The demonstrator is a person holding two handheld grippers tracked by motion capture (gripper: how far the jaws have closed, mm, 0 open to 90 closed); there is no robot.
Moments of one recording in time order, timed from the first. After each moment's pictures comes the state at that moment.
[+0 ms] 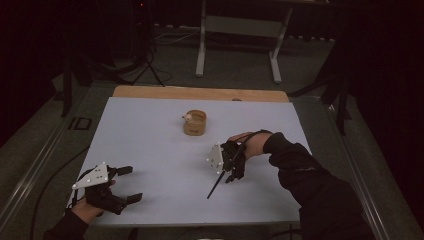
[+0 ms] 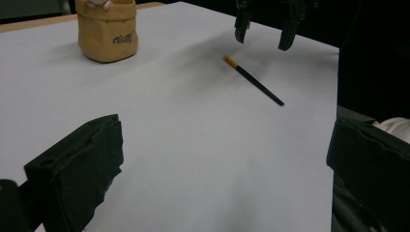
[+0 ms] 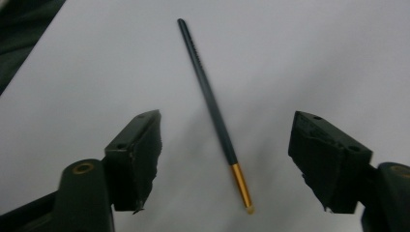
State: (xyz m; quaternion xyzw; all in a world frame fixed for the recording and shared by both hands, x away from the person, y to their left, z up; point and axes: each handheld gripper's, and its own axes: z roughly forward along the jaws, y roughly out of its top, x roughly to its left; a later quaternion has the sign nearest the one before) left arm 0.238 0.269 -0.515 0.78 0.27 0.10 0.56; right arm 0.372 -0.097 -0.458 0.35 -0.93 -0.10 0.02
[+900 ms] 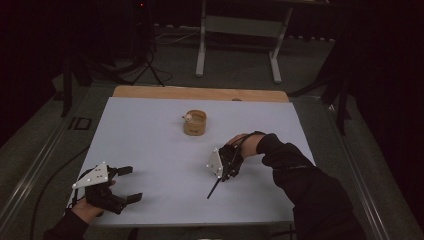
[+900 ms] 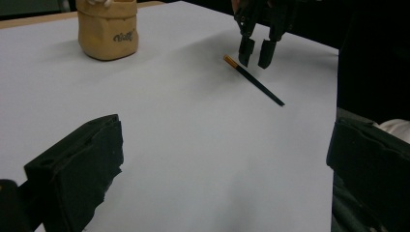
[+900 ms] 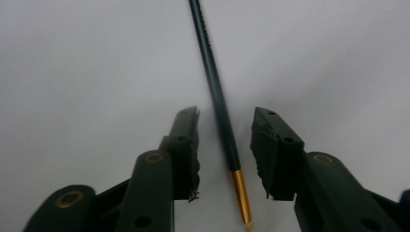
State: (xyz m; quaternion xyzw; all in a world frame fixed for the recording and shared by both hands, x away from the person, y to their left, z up) left arm 0.239 0.269 -0.517 0.78 0.27 0.09 0.56; right arm 0.379 -0.094 -0.487 0.40 -0.91 -0.08 0.03
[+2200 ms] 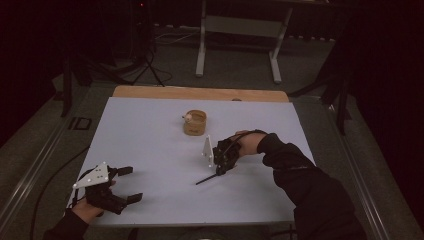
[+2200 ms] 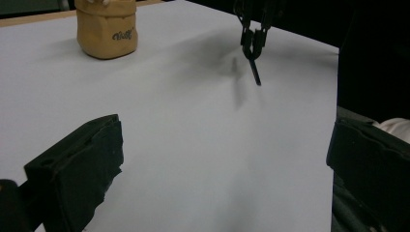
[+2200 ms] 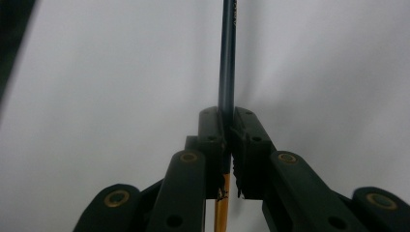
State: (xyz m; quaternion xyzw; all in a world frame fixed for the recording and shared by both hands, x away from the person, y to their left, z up) left arm 0.239 0.268 -0.517 0.78 0.27 0.10 0.56; right arm 0.394 -0.083 -0.475 0.26 -0.96 -0.06 0.07
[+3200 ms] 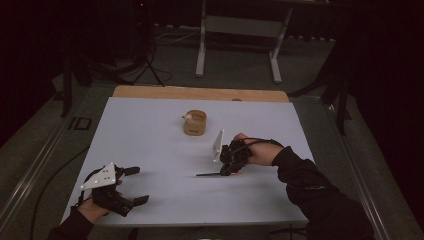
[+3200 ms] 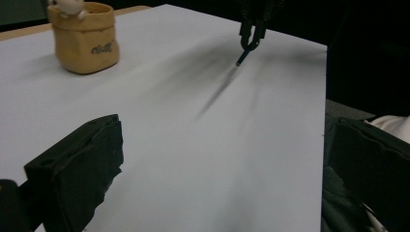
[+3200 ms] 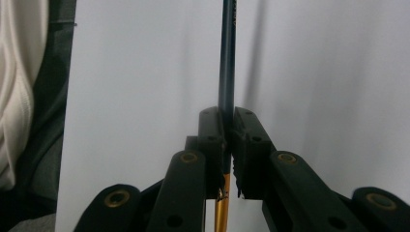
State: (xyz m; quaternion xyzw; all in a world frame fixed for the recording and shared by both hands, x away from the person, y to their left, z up) left arm 0.237 0.246 -0.508 0.79 0.24 0.10 0.56; right arm 0.374 -0.113 -0.455 0.09 -0.99 -0.12 0.05
